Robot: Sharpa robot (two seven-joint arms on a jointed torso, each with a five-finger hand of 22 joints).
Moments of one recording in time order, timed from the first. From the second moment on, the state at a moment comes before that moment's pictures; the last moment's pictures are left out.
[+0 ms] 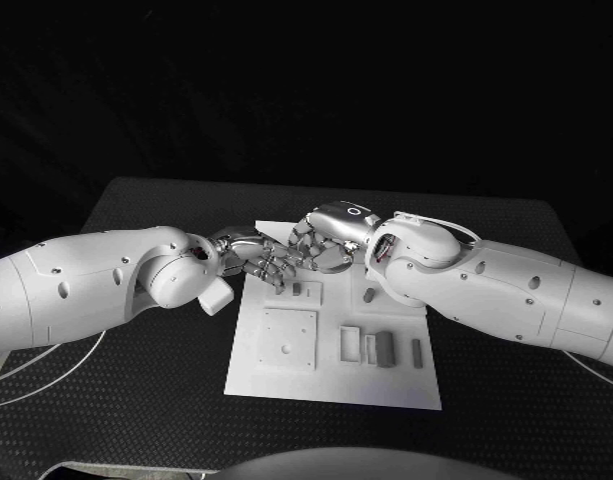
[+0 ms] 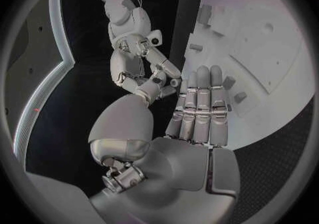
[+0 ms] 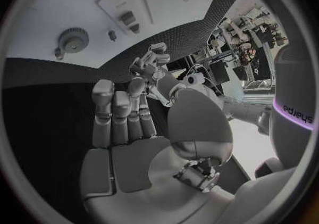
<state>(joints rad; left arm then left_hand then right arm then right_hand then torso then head) 1.29 -0.79 -0.24 1.42 -0.26 -0.01 -0.04 0.97 -0.02 0.42 -0.21 0.05 0.88 0.14 0.32 0.44 1.16 0.09 0.08 0.39 1.11 0.02 0.51 0.87 0.01 1.09 -0.08 0.07 0.95 1.16 -0.52 -0.03 1.35 -1.62 -0.31 0.08 1.08 -0.09 0.61 -0.29 0.13 1.00 0.10 0.27 0.61 1.10 -0.01 0.92 0.81 1.14 -0.10 1.40 0.95 0.19 1.18 -0.04 1.04 1.31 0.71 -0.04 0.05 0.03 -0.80</state>
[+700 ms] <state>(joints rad) 1.29 -0.79 -0.24 1.42 -0.25 -0.01 -0.04 0.98 0.00 0.43 -0.21 0.05 0.88 0.14 0.32 0.44 1.17 0.09 0.08 0.39 1.11 0.02 0.51 0.87 0.01 1.09 -0.08 0.07 0.95 1.16 -0.51 -0.03 1.34 -1.62 -0.30 0.08 1.08 -0.09 0.61 -0.29 0.13 1.00 0.10 0.27 0.61 1.10 -0.01 0.92 0.81 1.14 -0.10 1.40 0.95 0.20 1.18 -0.04 1.04 1.31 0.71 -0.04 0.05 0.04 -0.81</state>
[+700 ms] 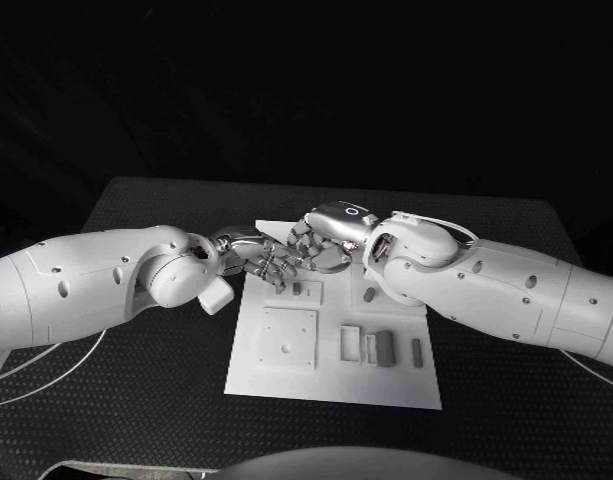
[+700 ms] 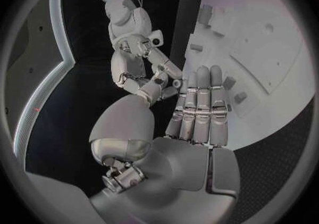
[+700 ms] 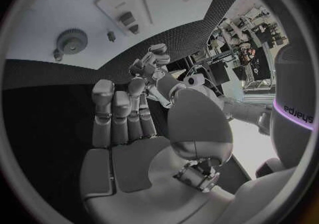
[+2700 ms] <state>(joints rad) 1.29 -0.79 -0.24 1.42 -0.25 -0.02 -0.04 1.08 0.04 0.55 -0.29 0.05 0.95 0.13 0.37 0.46 1.27 0.06 0.10 0.41 1.11 0.01 0.50 0.89 0.01 1.08 -0.08 0.07 0.96 1.16 -0.49 -0.03 1.33 -1.62 -0.29 0.09 1.08 -0.10 0.61 -0.29 0.13 1.00 0.10 0.26 0.61 1.10 -0.01 0.92 0.81 1.14 -0.10 1.39 0.95 0.20 1.18 -0.04 1.04 1.31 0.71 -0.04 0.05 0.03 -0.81</state>
